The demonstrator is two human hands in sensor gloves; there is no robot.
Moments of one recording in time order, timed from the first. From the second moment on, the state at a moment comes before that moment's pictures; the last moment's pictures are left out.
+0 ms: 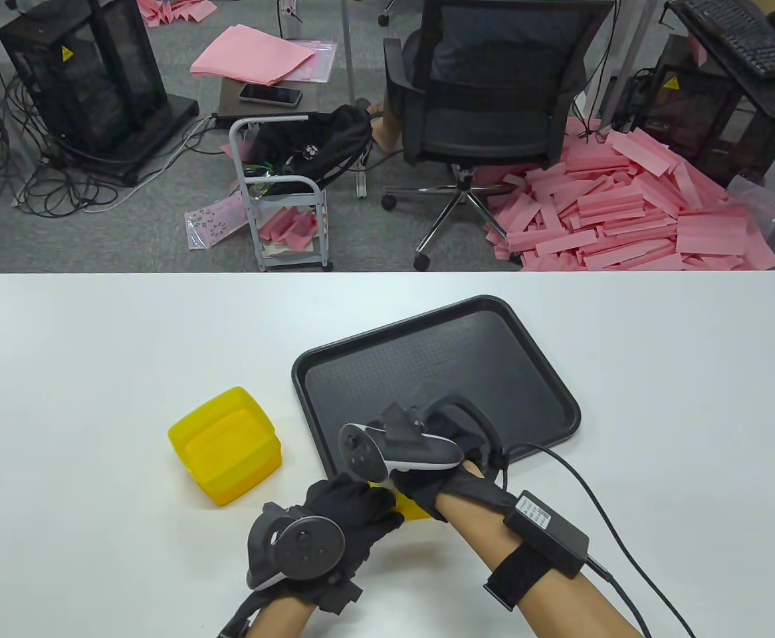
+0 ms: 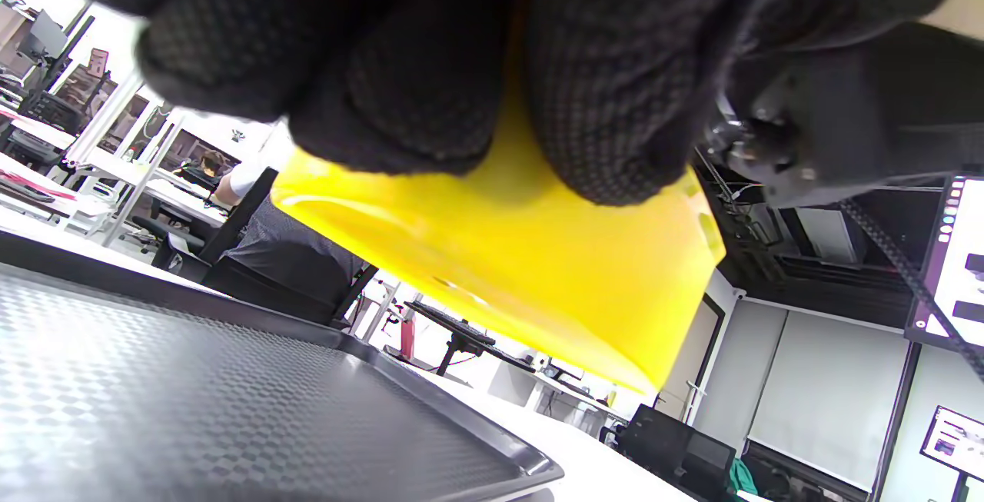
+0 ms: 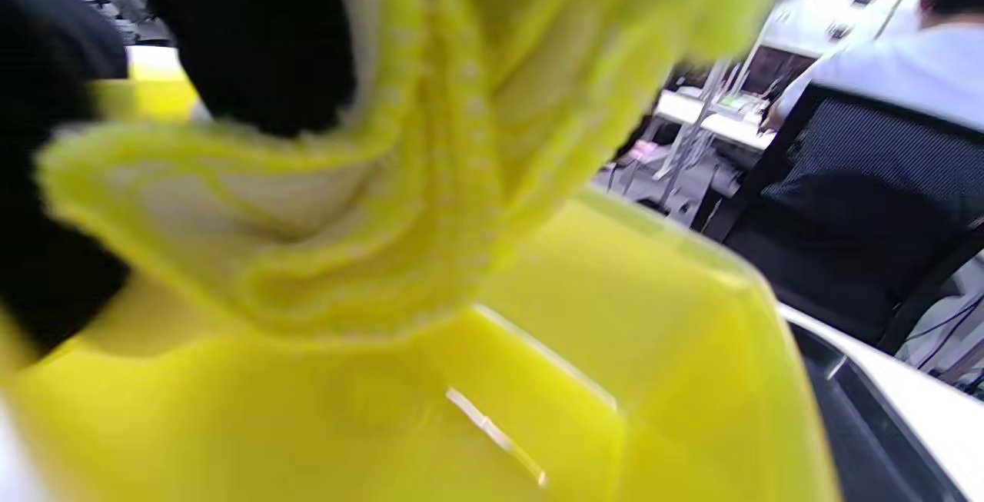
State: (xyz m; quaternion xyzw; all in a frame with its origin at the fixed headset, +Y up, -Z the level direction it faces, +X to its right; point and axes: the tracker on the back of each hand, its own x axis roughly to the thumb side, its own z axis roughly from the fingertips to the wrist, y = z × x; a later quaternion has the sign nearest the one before) left_hand -0.114 -0.688 -0.235 0.15 -0.25 0.27 0.92; right_hand -0.005 -0.608 -0.309 -0.30 -0.03 -0.94 0.14
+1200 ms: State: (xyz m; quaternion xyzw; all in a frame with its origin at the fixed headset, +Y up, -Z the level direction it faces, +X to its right) left_hand -0.115 -0.688 -0.234 0.17 -0.23 0.29 0.91; right_hand 0.027 -0.627 -0.328 -0.22 -0.31 -0.93 0.02
